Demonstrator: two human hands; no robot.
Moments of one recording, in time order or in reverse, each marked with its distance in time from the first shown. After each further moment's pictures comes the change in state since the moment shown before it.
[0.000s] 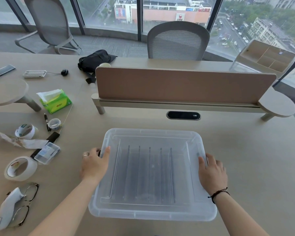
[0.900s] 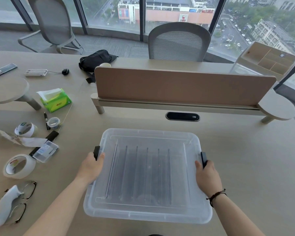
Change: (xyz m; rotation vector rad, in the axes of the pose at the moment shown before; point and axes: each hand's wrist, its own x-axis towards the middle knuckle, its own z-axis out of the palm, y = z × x) left_hand -0.005 0.002 -0.011 -0.133 -0.203 -0.019; right_hand -0.002 -0.009 -0.008 0.164 -0.159 0.106
